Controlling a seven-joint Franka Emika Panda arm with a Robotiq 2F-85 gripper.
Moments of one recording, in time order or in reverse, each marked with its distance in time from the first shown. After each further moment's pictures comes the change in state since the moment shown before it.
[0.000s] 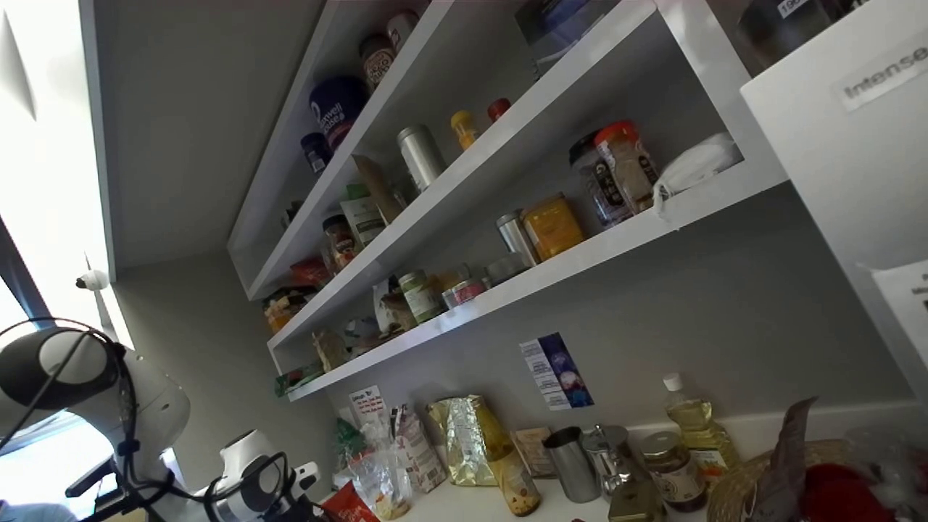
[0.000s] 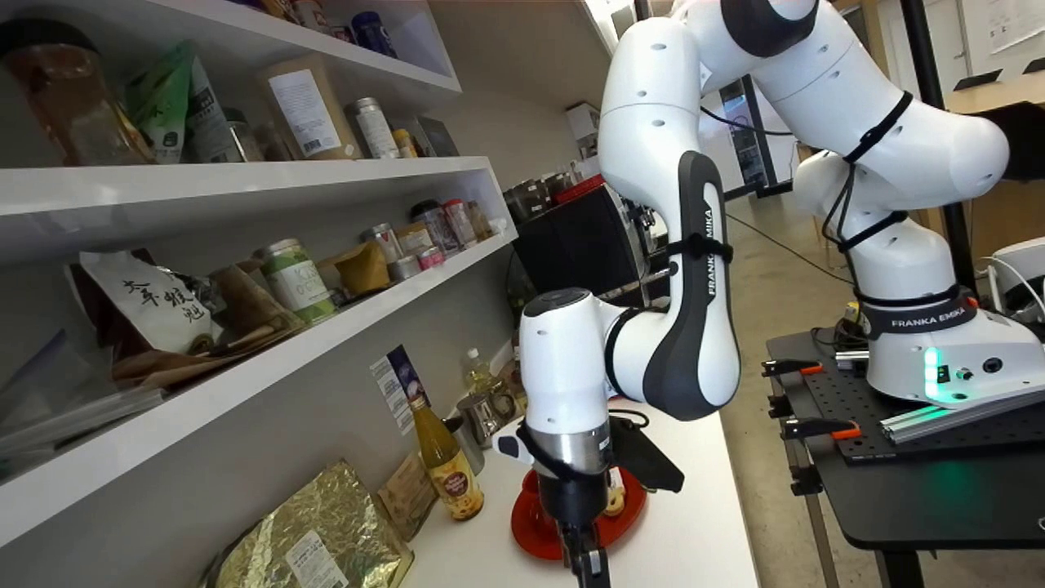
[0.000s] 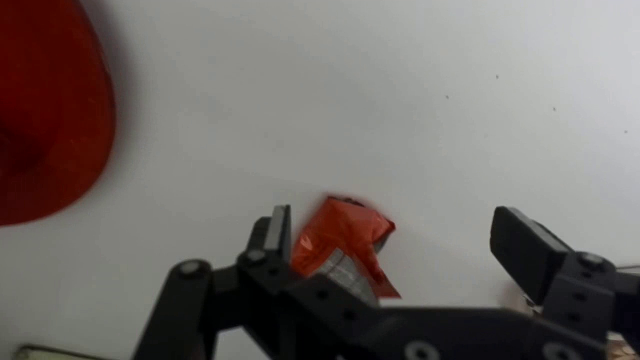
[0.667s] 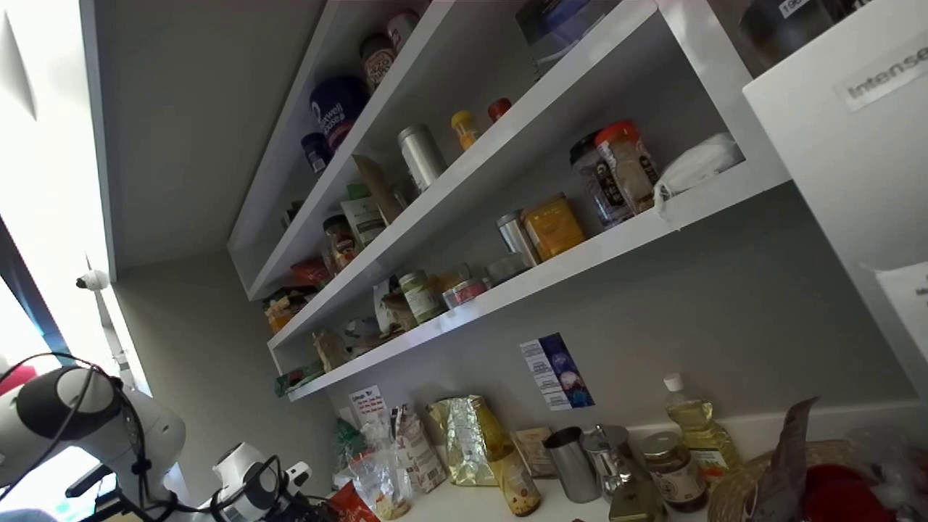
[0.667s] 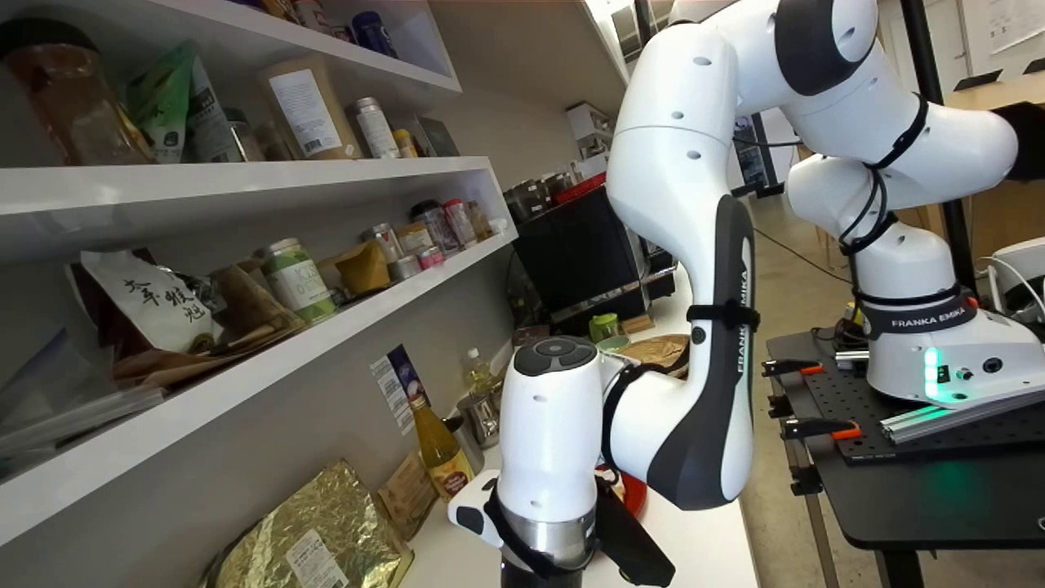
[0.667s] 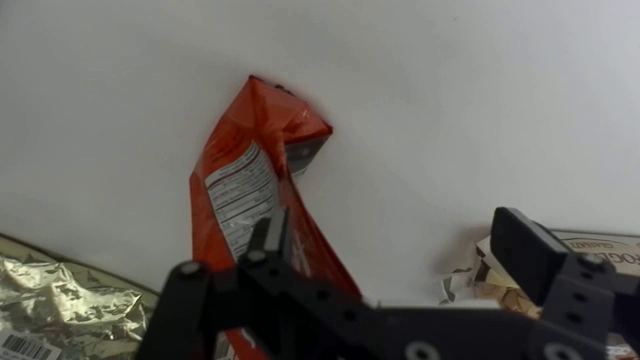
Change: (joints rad) arm 0.347 0.193 -0.272 0.262 -0.003 0.026 0.020
